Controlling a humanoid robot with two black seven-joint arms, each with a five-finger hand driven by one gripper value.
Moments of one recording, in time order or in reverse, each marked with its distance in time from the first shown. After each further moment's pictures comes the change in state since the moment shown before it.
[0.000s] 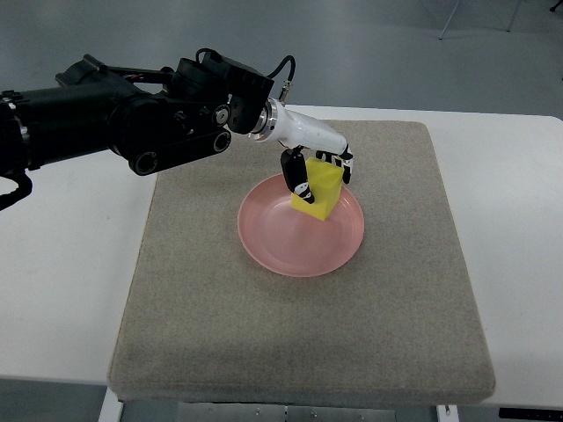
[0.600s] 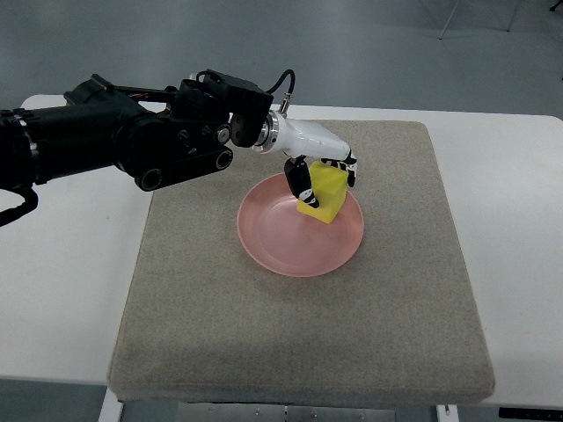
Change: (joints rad) left arm 0.047 -0.011 -0.001 -0.001 0.004 0.103 0.001; right arm 0.000 0.000 0.000 0.000 0.000 0.000 0.000
